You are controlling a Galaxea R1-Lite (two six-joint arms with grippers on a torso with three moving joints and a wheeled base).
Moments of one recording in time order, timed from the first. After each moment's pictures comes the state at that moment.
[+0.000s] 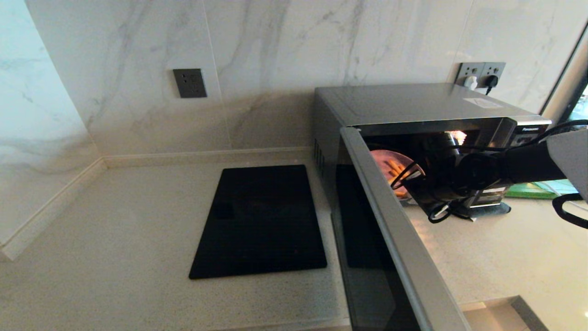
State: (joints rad) left arm 0.00 0.00 0.00 -0.01 0.03 -0.07; right arm 0.15 2.20 -1.57 0.20 -0.12 1.13
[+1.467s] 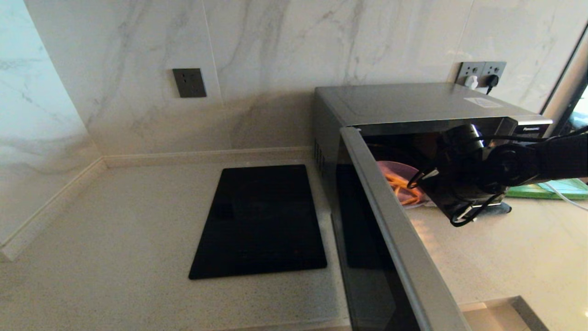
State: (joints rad) left arm 0.00 0.00 0.00 -0.01 0.03 -0.07; right arm 0.15 2.04 -1.45 0.26 -0.15 1.12
